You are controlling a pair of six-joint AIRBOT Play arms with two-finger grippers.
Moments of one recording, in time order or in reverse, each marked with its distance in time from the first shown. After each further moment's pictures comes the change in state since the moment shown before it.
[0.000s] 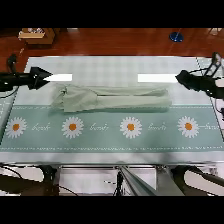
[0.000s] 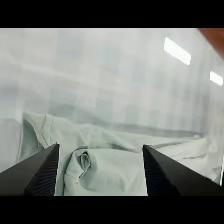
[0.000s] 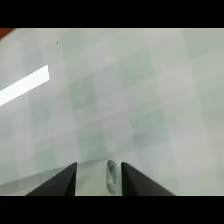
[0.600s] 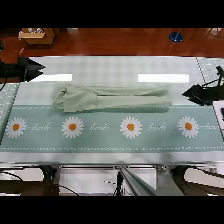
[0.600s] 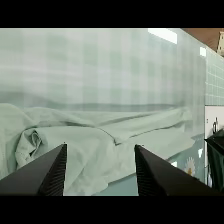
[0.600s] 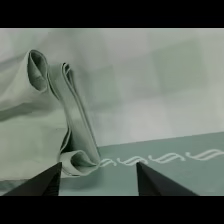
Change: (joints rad) left arm -0.008 0.094 0.058 0.004 -0.171 -0.018; right arm -0.220 -0.156 0.076 -0.067 0.531 -0.038
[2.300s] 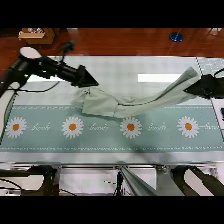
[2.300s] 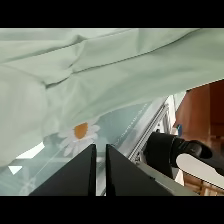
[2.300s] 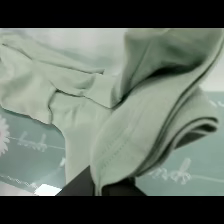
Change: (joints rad) left arm -0.618 0.010 0.001 -0.002 -0.019 -0.140; right arm 0.156 0.431 0.116 -0.026 0.391 0.172
